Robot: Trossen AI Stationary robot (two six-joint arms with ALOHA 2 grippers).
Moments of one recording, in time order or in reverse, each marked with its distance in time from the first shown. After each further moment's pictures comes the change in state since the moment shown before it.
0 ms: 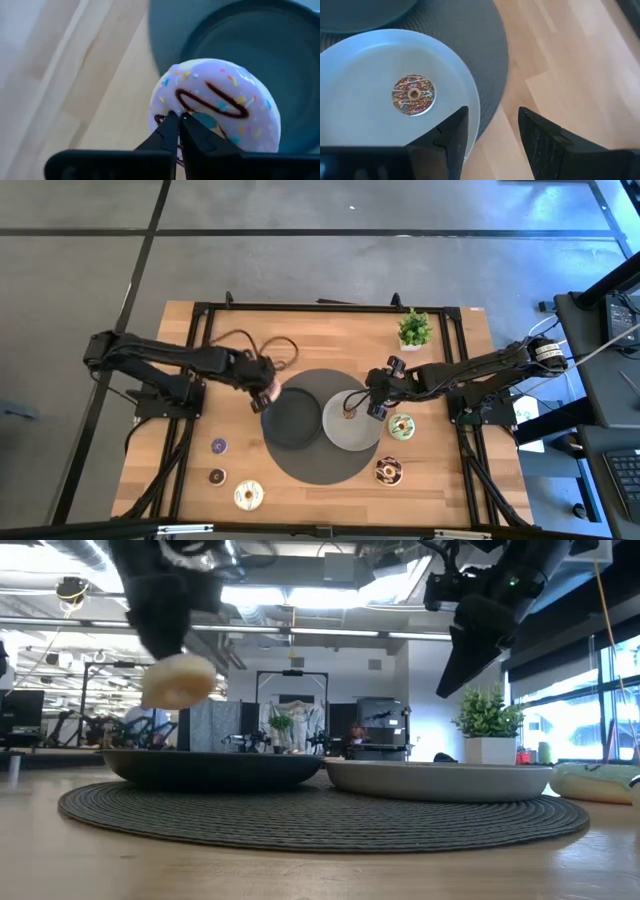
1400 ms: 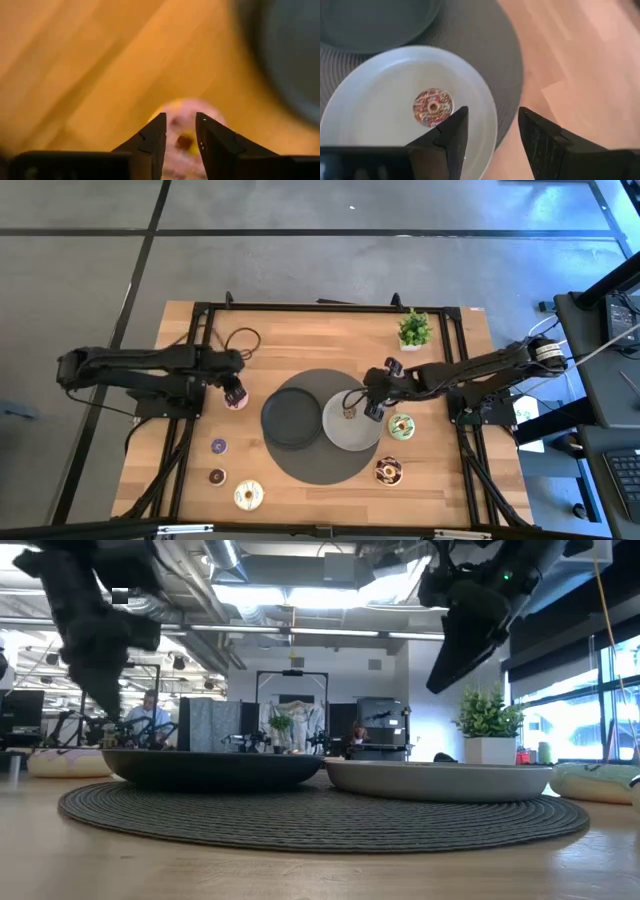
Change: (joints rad) left arm 0.226 -0.384 -0.373 -0.043 0.146 -0.081; right arm 0.000 -0.004 0.002 0.066 -0.045 0.026
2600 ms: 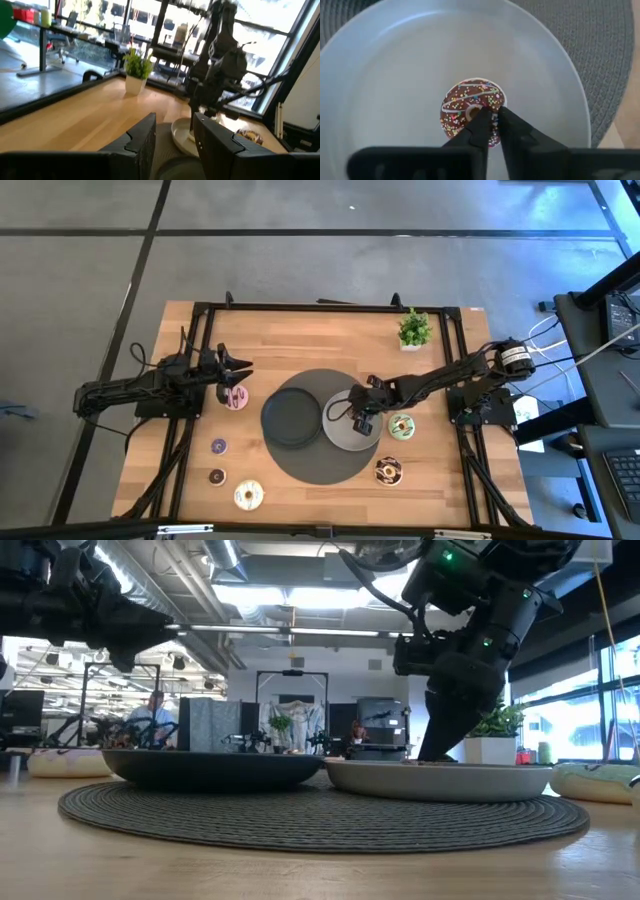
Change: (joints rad) left arm 0.000 -0.883 -0.530 0.929 0.050 0.249; right arm -0.018 0.285 -0.055 0.275 -0.222 -0.021
